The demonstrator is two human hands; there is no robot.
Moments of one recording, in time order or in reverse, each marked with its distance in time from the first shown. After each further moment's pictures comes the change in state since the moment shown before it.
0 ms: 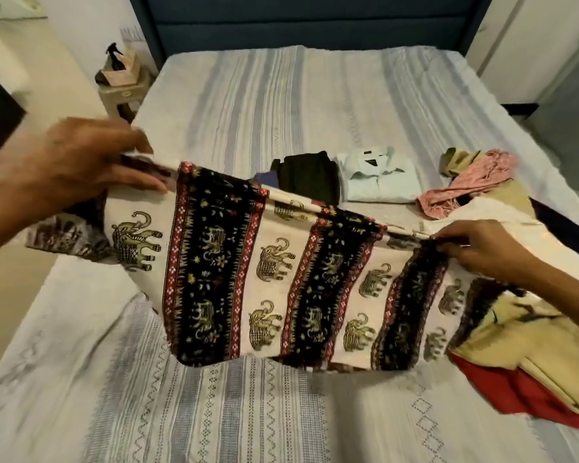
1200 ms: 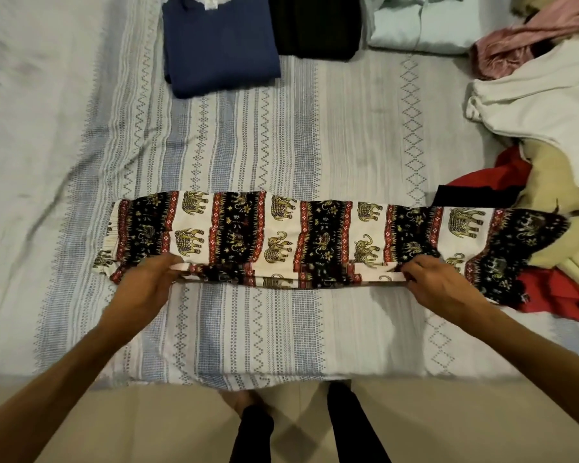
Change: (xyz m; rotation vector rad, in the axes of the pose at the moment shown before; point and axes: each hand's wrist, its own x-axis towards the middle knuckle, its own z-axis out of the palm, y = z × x) left_hand -0.264 0.130 0.364 -0.415 -0.250 -0.545; right_hand -0.147 0.064 0.296 -0.241 -0.275 -0.196
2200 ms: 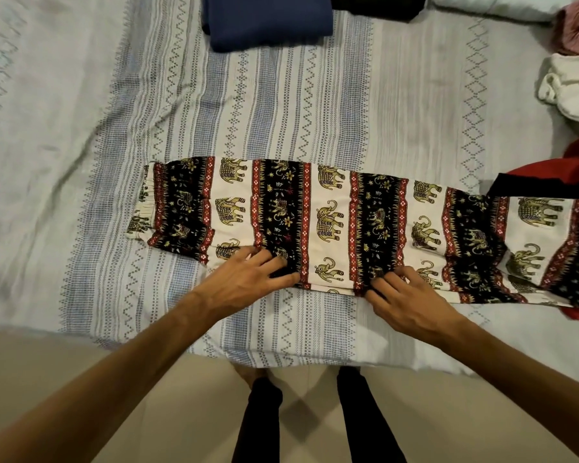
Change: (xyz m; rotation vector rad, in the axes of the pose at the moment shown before) left_hand 0.012 0.035 0.076 0.555 -0.357 0.647; right_hand 0.017 -0.098 0.052 -0.328 0.107 -0.552
